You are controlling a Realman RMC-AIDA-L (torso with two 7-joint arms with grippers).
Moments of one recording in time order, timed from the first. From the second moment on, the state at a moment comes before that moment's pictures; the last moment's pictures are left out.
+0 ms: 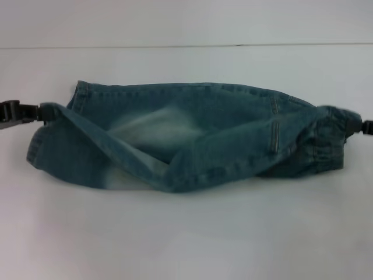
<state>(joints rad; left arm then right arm) -0.63 -1.97 0.23 0.83 2.46 1.70 -2.16 0.54 1.87 -0.26 -0.52 -2.28 -1.73 1.84</state>
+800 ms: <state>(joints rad) -0.66 -2.00 0.24 0.74 2.38 1.35 -2.11 0.56 1.90 -0.27 -0.42 -2.20 -1.40 1.86</state>
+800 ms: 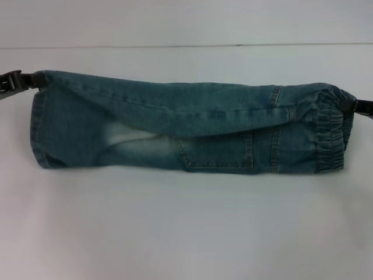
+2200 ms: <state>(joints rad) -0.68 -2.06 0.46 0.70 2.29 0.95 -2.05 0.64 1.94 -0.30 -0.43 -2.20 -1.17 1.76</state>
